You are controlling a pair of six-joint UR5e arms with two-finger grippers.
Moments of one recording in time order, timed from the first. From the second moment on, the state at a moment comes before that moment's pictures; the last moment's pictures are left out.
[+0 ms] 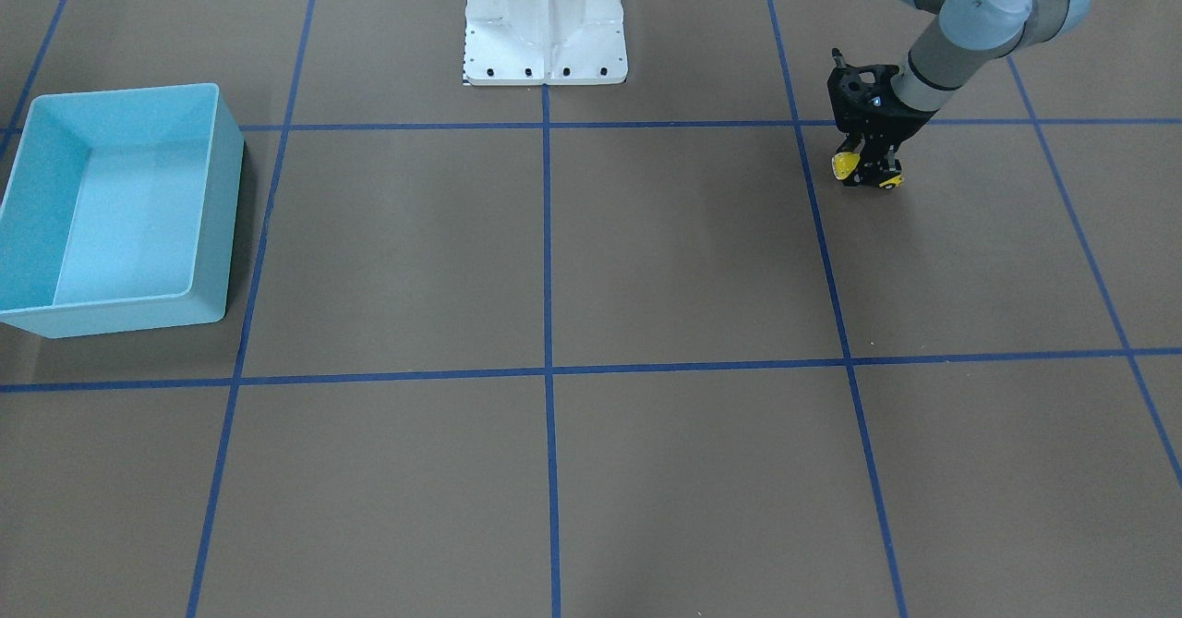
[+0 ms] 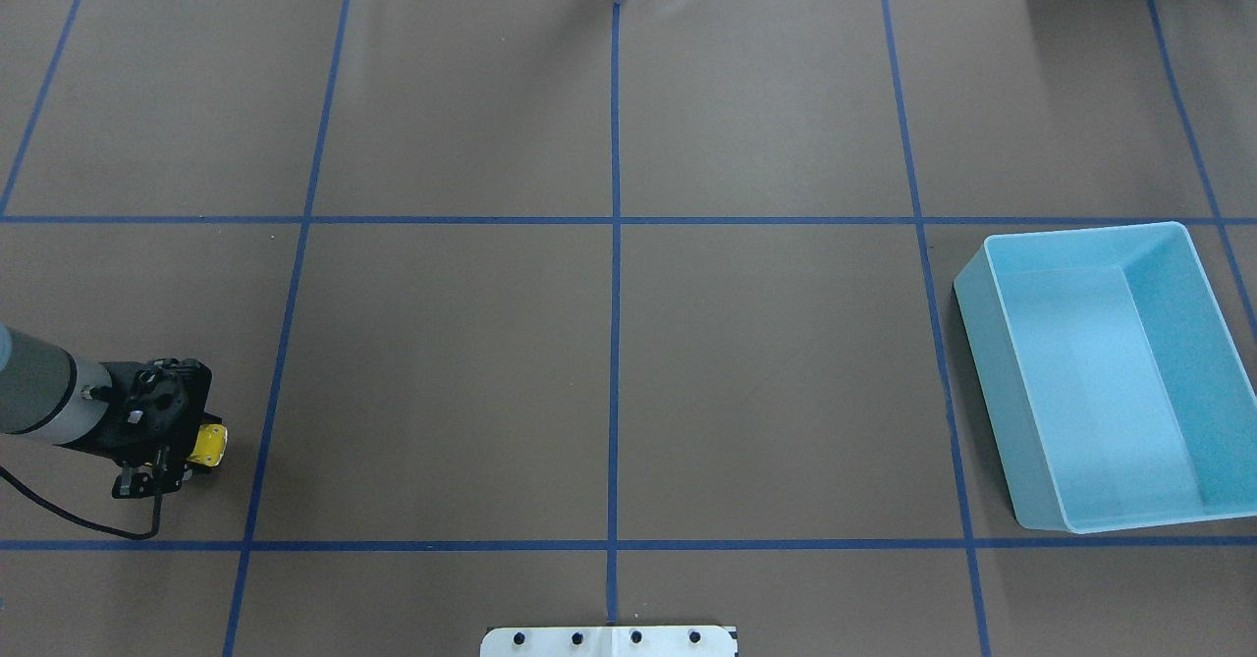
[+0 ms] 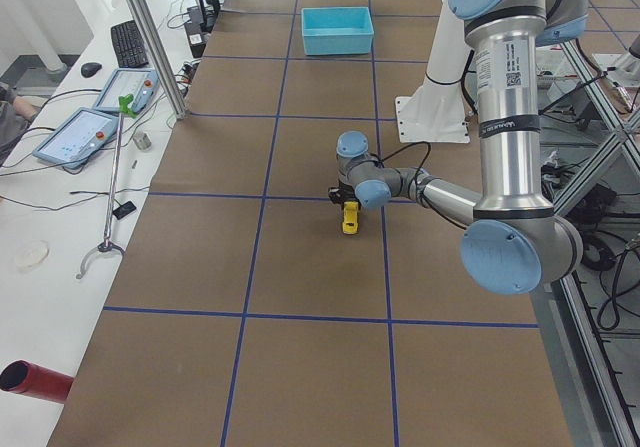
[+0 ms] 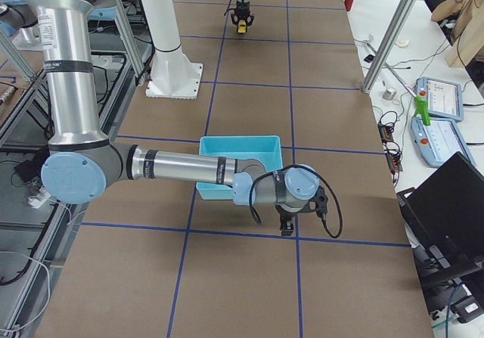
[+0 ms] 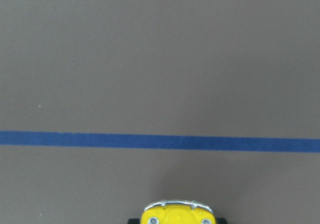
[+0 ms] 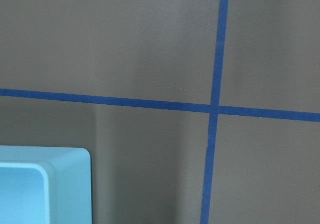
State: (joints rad) left arm -0.60 -1.41 -1.91 -2.19 -2.06 0.41; right arm 1.49 -1.50 1.43 -1.43 2.48 0.03
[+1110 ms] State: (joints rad) left arm -0.62 -1.41 -1.84 -2.34 -2.15 0.41; right arm 1.49 -1.50 1.42 -1.43 2.47 0.03
